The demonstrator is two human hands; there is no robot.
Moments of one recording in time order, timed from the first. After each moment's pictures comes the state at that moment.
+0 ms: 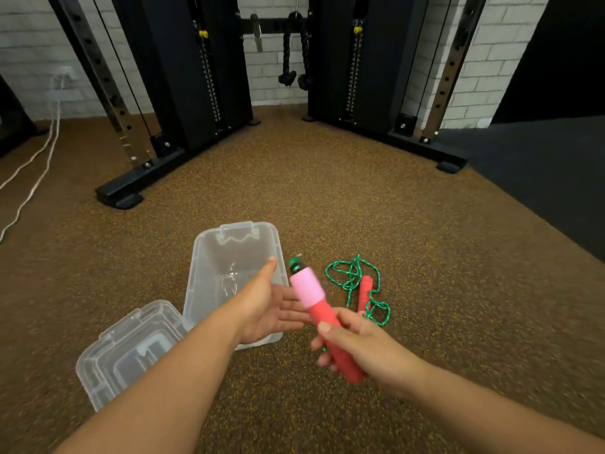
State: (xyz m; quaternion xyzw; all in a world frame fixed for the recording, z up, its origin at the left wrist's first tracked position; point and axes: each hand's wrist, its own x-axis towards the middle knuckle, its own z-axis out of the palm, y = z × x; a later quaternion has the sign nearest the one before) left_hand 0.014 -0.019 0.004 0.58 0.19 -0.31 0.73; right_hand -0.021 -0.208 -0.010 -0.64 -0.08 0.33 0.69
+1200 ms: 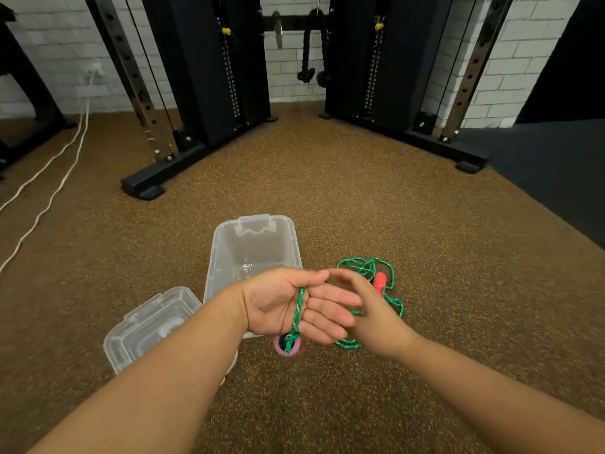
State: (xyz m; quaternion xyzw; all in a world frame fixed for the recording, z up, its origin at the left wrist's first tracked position) left_hand -0.008 -0.013 0.042 0.46 -0.03 -0.49 0.74; right_hand 0.009 -0.201 -0.027 -0.83 -0.24 0.09 0.50
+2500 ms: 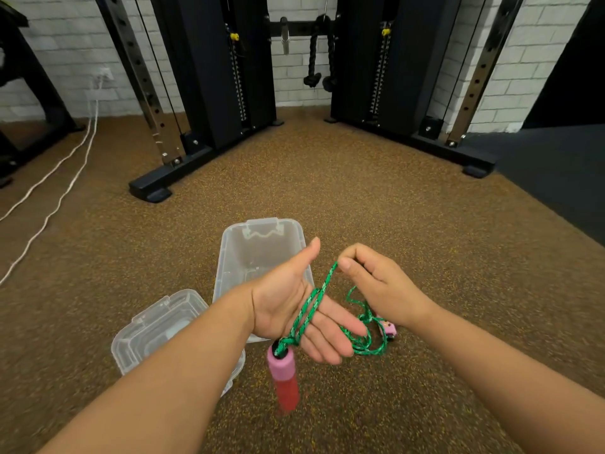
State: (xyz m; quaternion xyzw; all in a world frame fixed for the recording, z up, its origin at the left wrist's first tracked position) left_hand -0.006 -0.003 0.050 0.50 -0.03 -0.56 0.66; right_hand 0.029 -0.188 0.028 -0.81 -0.31 0.03 0.49
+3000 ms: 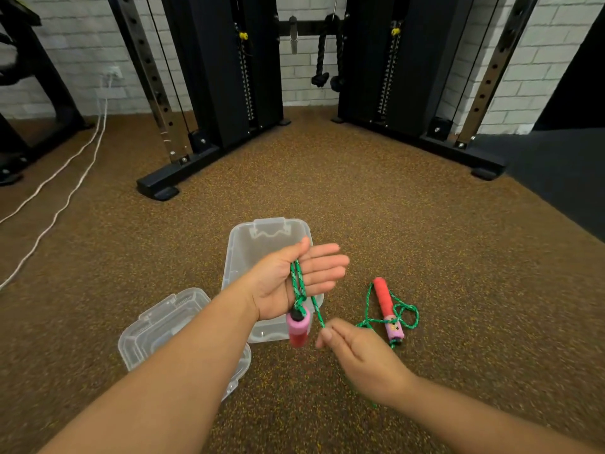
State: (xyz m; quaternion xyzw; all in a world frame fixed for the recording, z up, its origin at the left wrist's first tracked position) left_hand -0.001 0.005 0.050 0.50 0.08 -0.22 0.84; right_hand -0.031 -0.168 -0.028 -0.86 -0.31 0.10 0.40
